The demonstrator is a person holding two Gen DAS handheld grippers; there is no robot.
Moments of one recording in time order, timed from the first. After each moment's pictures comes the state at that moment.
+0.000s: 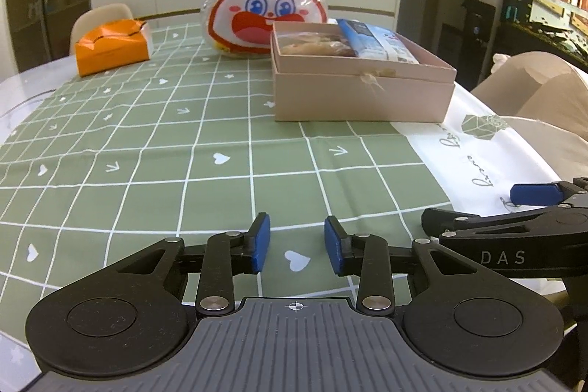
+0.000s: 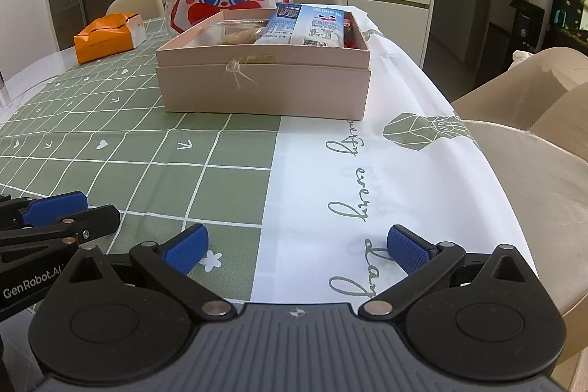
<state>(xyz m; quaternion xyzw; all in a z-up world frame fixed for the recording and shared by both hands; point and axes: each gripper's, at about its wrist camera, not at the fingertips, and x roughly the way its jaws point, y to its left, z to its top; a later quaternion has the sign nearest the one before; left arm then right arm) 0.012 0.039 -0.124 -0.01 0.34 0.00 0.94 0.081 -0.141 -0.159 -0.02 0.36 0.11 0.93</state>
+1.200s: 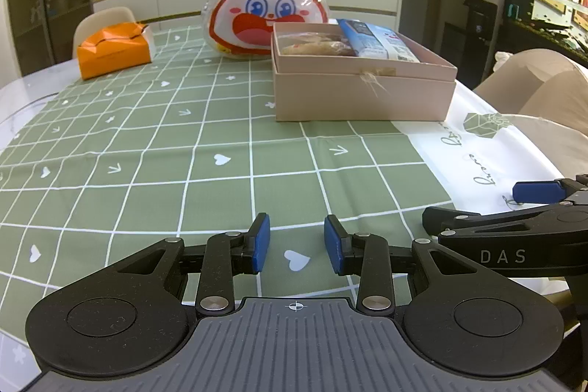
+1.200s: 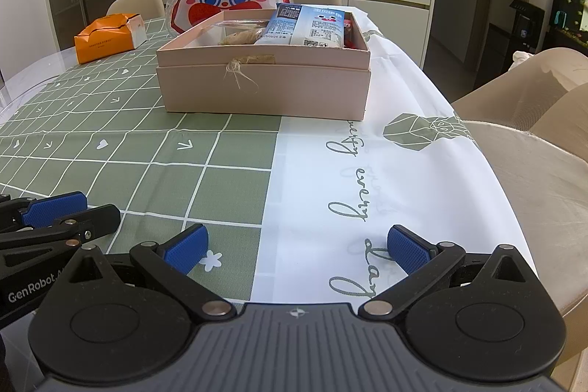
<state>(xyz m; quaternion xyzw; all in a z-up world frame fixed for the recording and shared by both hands) 0.011 0.037 -0.125 -0.01 0.34 0.00 0.94 0.080 -0.141 -0.159 -0.02 0.36 0.11 0.93</state>
